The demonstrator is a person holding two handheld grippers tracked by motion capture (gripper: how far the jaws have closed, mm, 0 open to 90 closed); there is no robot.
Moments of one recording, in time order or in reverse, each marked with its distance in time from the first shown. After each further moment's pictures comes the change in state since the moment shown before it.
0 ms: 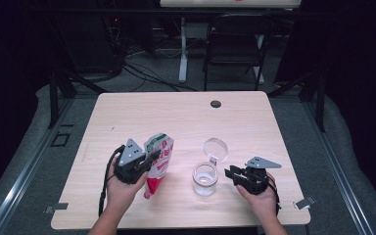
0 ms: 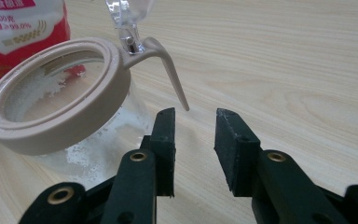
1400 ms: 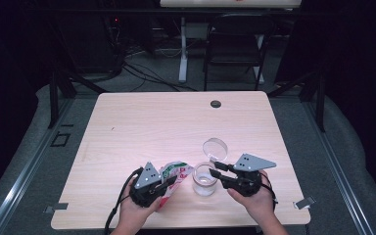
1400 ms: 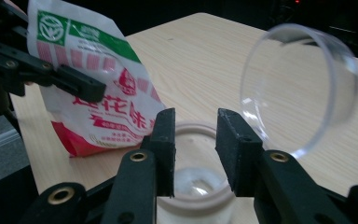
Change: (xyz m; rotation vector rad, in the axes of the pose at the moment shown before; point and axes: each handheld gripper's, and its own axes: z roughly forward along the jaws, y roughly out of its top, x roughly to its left) left arm -0.045 -0.039 0.014 0.061 -0.152 -0.010; right arm 0.063 0.051 -0.026 -0.099 0.176 -0.254
